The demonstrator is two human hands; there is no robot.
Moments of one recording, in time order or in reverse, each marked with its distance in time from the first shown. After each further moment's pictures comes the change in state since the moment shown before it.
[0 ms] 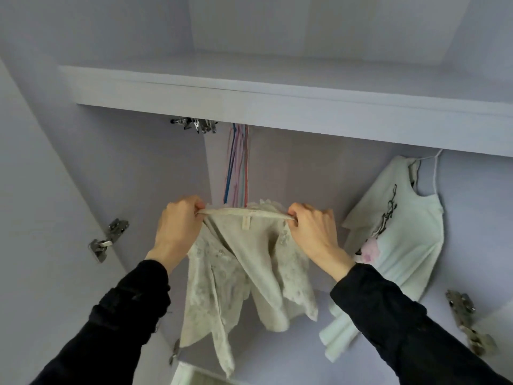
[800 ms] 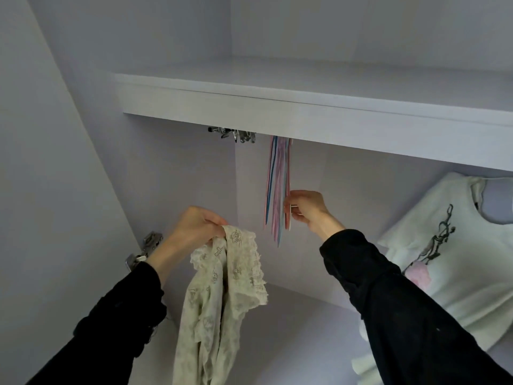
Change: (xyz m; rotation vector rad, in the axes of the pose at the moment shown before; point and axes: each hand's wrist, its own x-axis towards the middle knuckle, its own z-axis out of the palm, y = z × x) left_hand 0.041 -0.047 -0.041 -0.508 -0.376 -0.358; right_hand 0.122 -0.078 0.044 1.259 -0.292 0.598
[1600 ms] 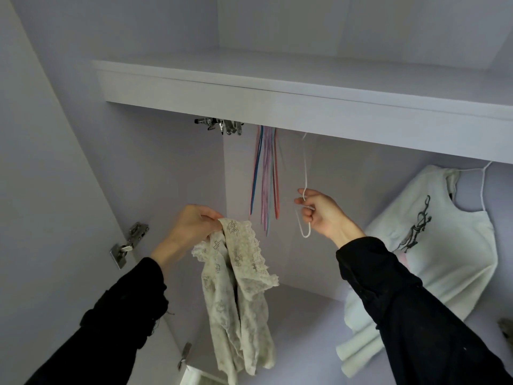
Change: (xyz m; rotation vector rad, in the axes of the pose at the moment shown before) left_hand -0.005 -0.006 0.026 -0.051 0.019 0.015; right_hand -0.011 0.020 -0.055 0.274 -0.032 0.063
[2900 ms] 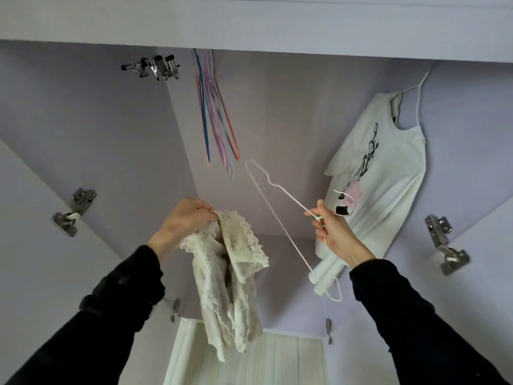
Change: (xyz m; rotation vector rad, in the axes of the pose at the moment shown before) left_hand -0.042 -0.028 0.086 0.167 -0.209 -0.076; right_hand -0.083 0.126 -0.146 -0.139 0.186 0.033
